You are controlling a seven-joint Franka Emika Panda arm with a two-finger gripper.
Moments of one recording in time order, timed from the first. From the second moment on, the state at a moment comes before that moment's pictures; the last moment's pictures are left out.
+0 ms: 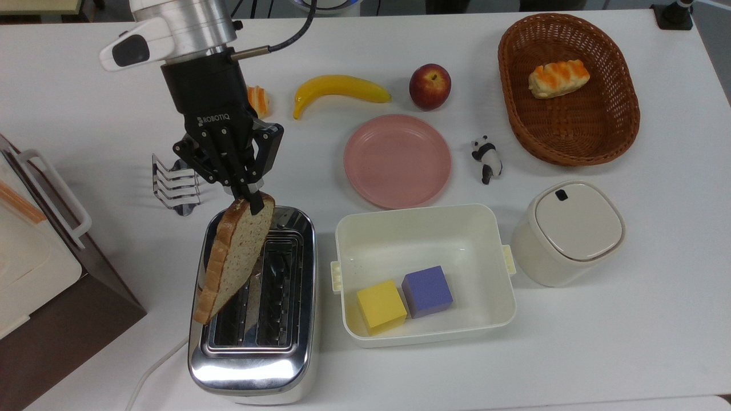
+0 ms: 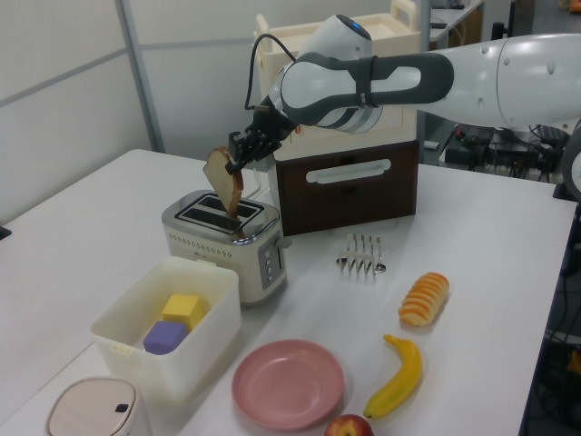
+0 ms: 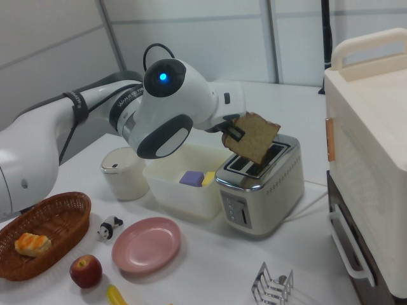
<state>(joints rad) -0.13 0.34 0.04 -1.47 0.48 2.46 -0.13</state>
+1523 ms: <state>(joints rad) -0.16 0.35 0.03 -1.54 0.47 2.46 -0.26</state>
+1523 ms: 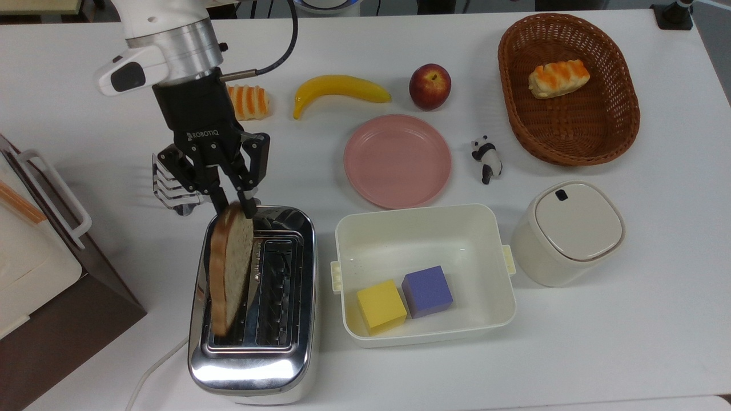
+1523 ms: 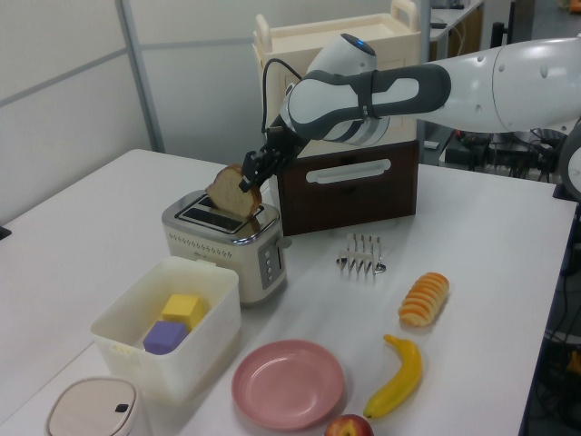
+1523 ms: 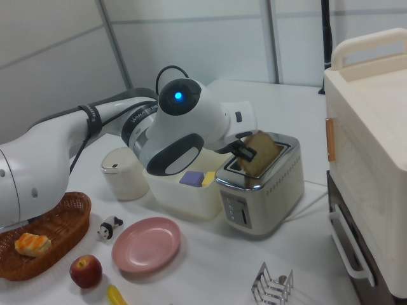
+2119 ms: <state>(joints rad) -0.17 0.33 0.03 -1.52 0.47 2.46 -0.26</state>
